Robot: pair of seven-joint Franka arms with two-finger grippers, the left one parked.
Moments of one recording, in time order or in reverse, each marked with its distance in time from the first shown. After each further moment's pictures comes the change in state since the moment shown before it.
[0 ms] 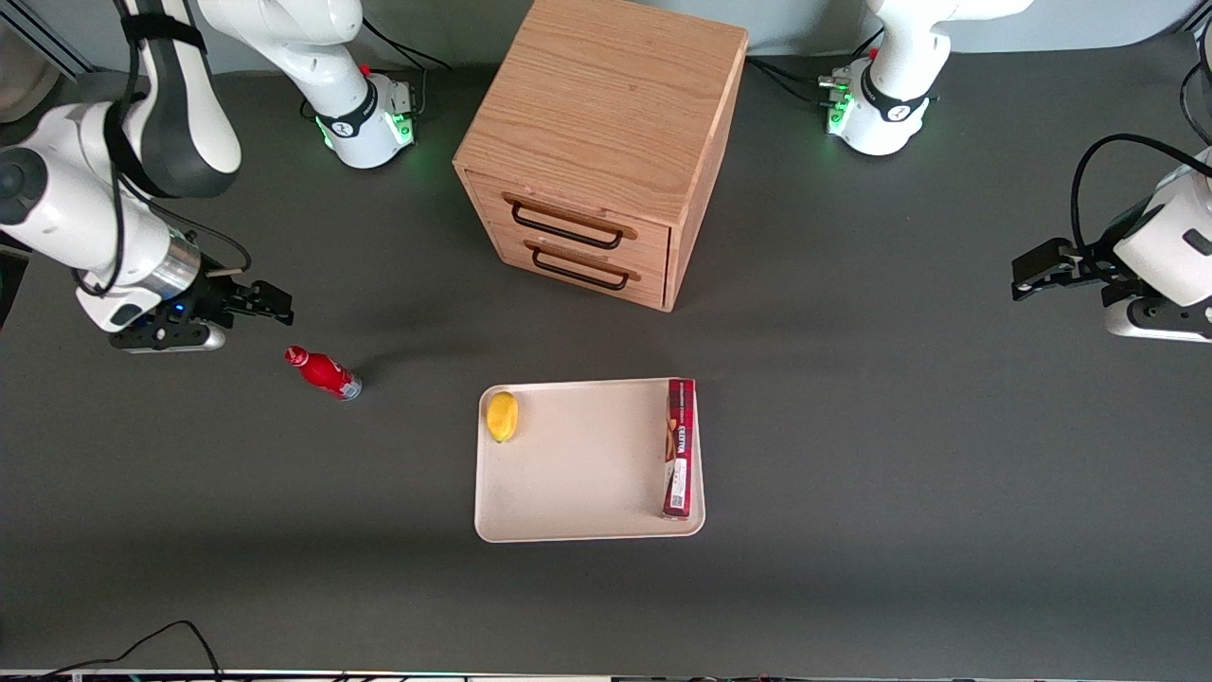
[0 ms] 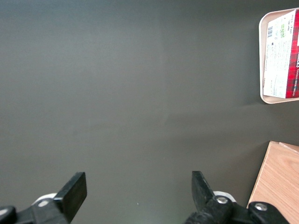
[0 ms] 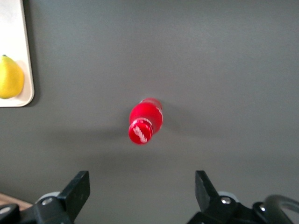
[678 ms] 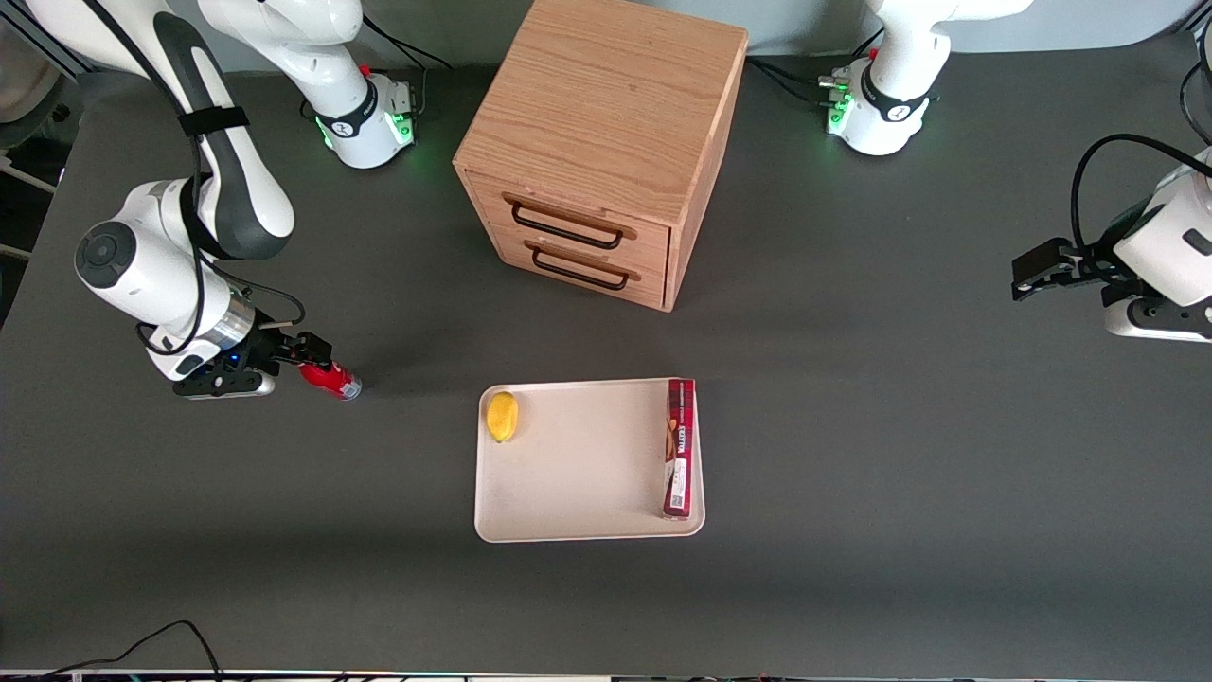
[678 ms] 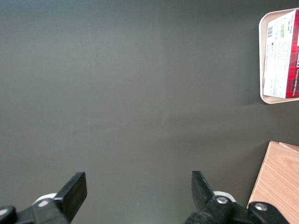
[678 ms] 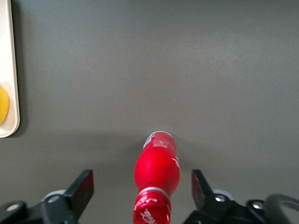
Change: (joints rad) arm 0.001 0.177 0.027 -0.005 0.000 0.233 0.000
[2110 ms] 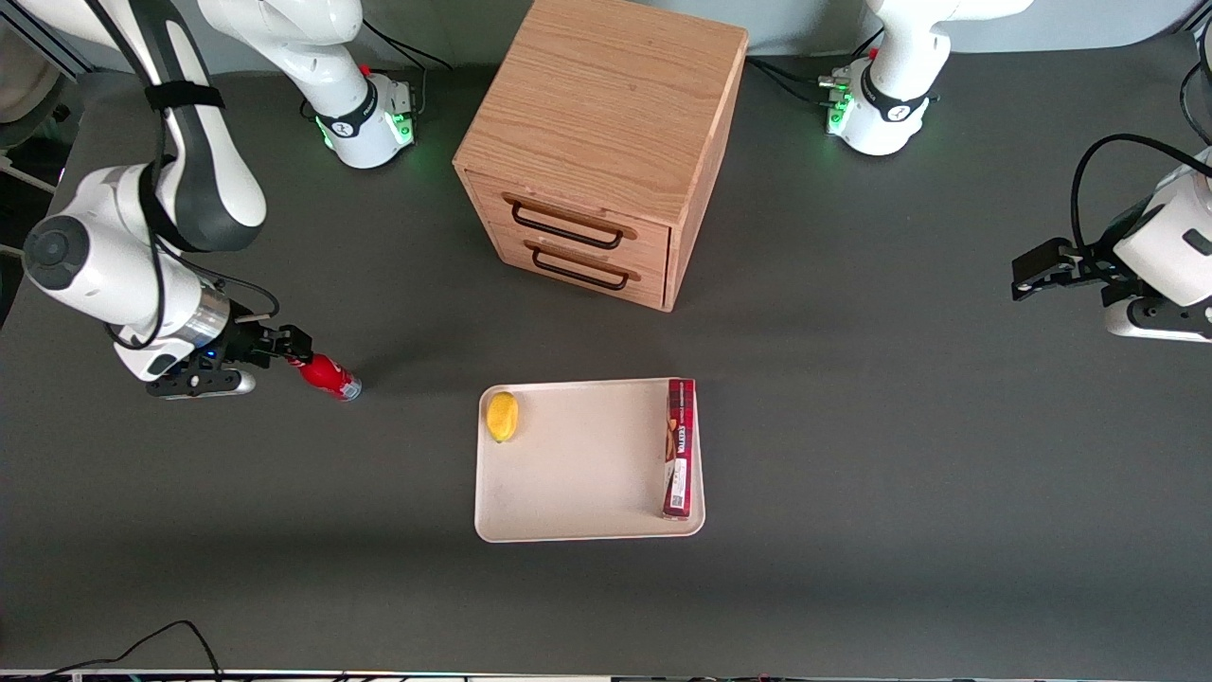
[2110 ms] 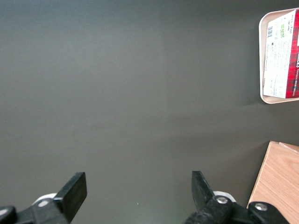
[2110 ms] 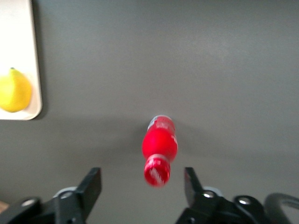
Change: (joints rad) arm -0.002 -0.045 -0.001 0.187 0.000 -0.334 -0.006
